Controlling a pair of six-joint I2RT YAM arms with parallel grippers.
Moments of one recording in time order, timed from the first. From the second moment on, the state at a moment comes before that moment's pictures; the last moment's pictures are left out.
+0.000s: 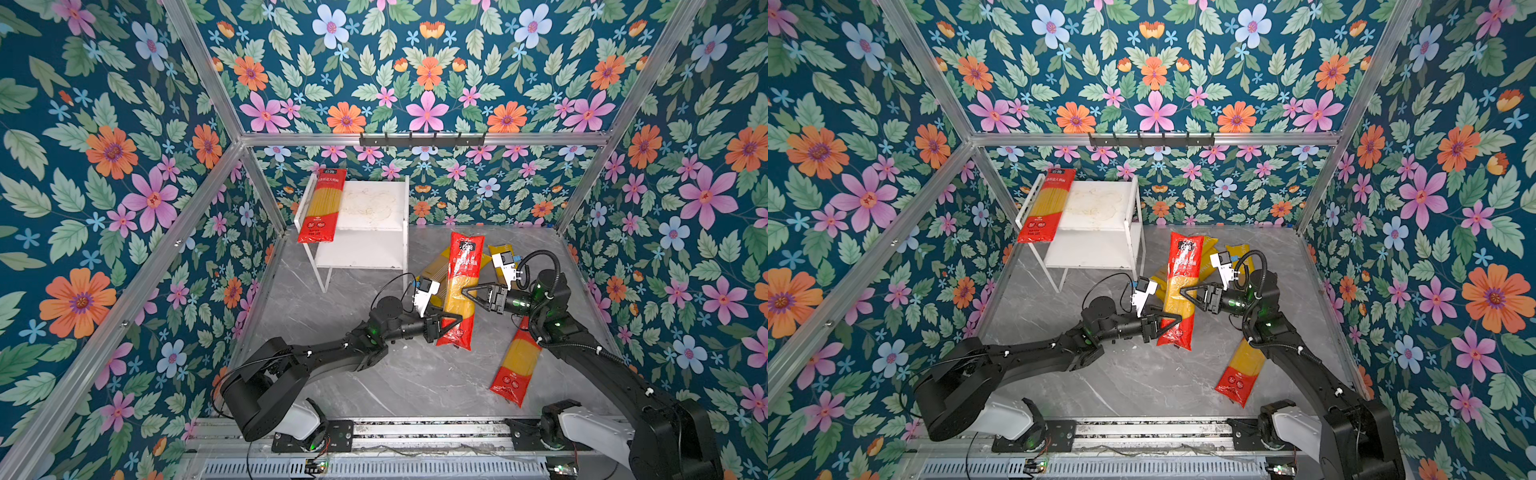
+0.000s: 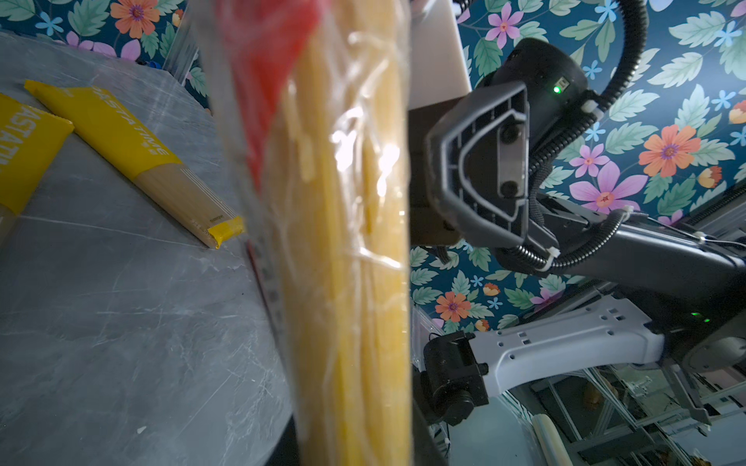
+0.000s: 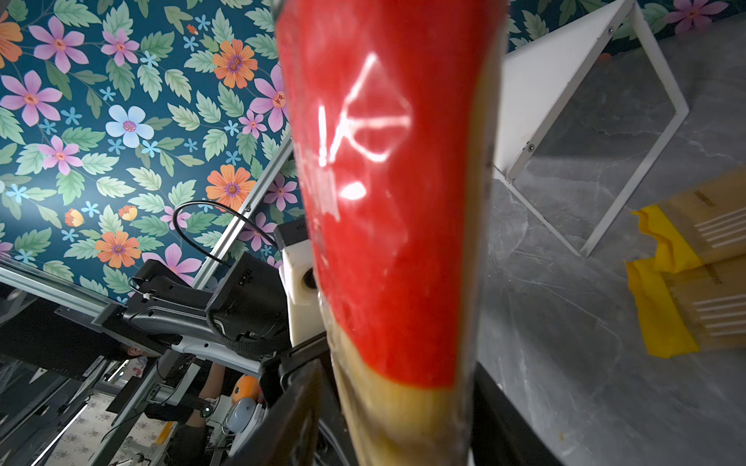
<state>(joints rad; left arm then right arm) -0.88 1.45 0.63 0.80 0.55 -0.70 0.26 1.10 0.66 0.31 -0.96 0.73</state>
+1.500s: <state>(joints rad) -0.86 1.46 0.53 1.21 0.31 -1.02 0.32 1.20 0.74 0.71 -0.73 1.05</state>
